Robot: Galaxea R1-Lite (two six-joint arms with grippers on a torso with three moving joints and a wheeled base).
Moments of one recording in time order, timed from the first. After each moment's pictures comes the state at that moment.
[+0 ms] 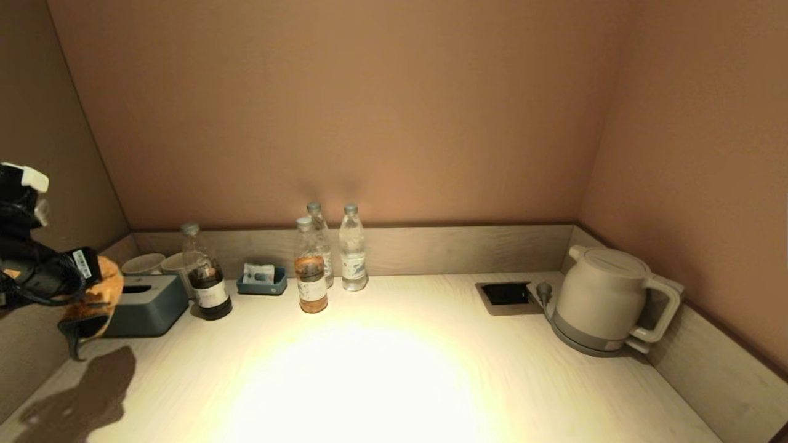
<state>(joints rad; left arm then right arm) 0.14 1.73 -1.21 0.25 0.15 -0.32 0.00 0.00 0.00 0.00 0.00 0.01</state>
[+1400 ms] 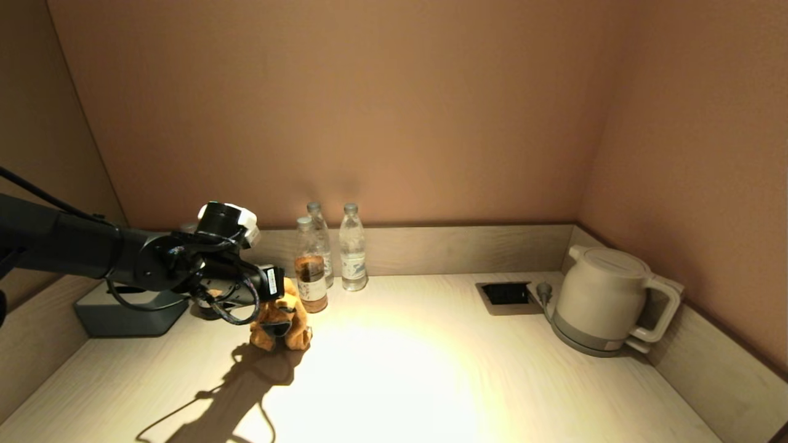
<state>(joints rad) -0.30 2.12 -1.37 0.05 -0.03 -0.40 0.00 0.00 0.00 0.00 0.00 0.01</state>
